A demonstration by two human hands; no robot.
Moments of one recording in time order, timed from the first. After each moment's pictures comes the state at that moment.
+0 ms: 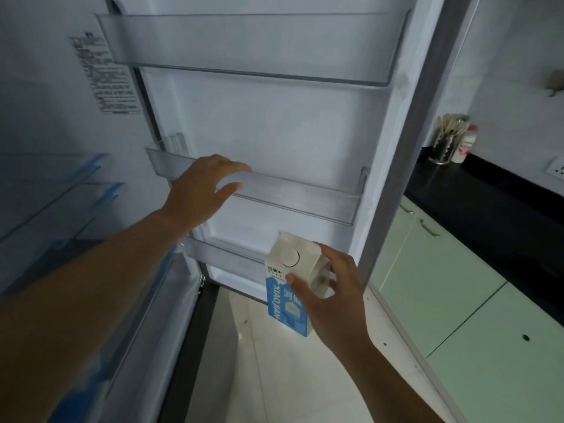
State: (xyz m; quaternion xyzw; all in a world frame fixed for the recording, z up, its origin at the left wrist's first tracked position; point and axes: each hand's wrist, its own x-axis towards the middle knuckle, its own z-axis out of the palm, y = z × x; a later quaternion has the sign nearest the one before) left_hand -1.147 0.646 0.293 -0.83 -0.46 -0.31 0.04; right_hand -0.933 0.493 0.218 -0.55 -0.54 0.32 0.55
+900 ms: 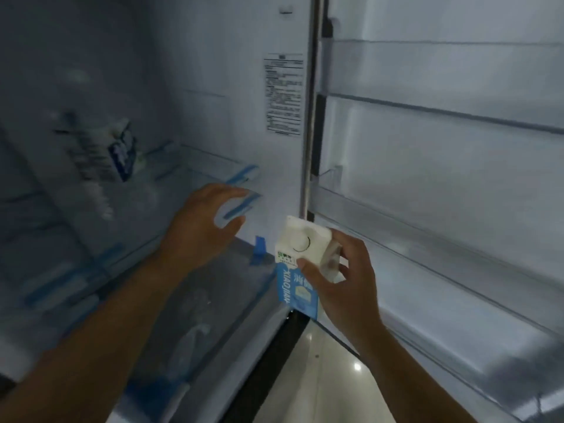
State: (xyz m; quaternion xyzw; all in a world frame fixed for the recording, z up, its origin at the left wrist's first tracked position) left_hand -1.314 0.622 0.284 -0.62 -0.69 -0.38 0.04; right_hand -1.081 0.668 0.232 -0.34 -0.70 0.39 0.50
